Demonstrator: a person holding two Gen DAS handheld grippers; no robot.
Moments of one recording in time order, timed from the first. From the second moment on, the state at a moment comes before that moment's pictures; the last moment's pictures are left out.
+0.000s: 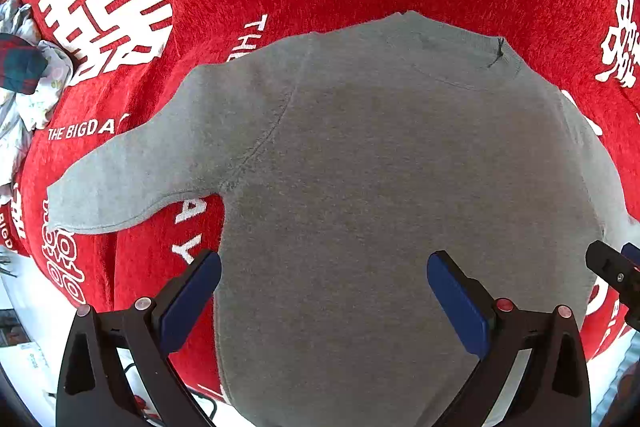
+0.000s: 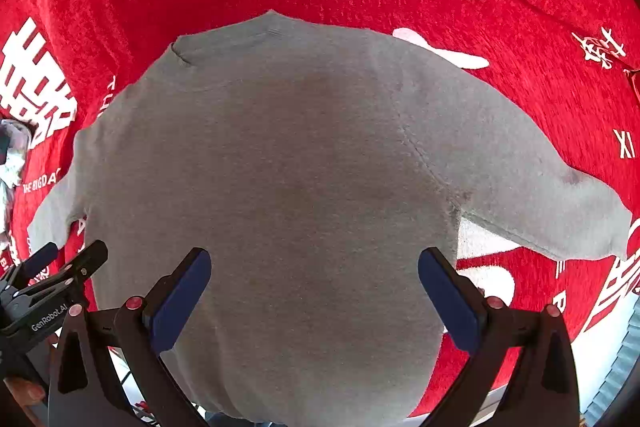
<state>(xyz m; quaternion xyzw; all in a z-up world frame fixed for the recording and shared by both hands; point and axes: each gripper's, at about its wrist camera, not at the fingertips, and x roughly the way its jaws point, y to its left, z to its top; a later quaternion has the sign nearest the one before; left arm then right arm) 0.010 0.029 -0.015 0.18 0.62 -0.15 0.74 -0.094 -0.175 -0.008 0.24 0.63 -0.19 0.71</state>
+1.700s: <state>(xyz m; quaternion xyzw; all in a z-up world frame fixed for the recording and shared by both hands) 0.024 0.045 -0.015 0.16 0.63 -0.15 0.74 -0.080 -0.151 0.000 0.22 0.62 -0.19 0.73</state>
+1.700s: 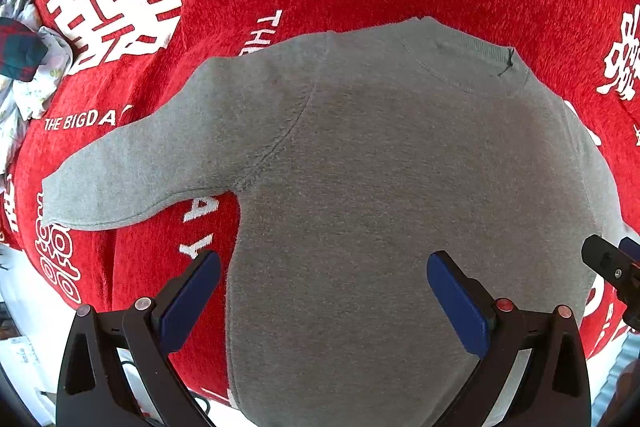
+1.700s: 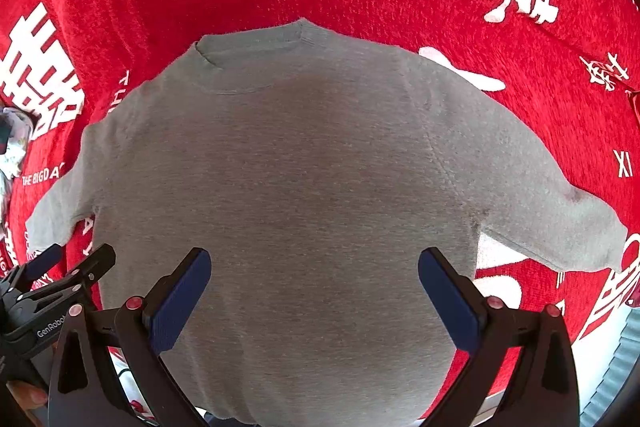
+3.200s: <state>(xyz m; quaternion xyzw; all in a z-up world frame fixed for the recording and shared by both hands) 0.129 0.288 -0.110 -0.14 0.63 -0.05 0.76 -0.028 -0.044 -0.027 0.16 0.67 -0.10 0.72</state>
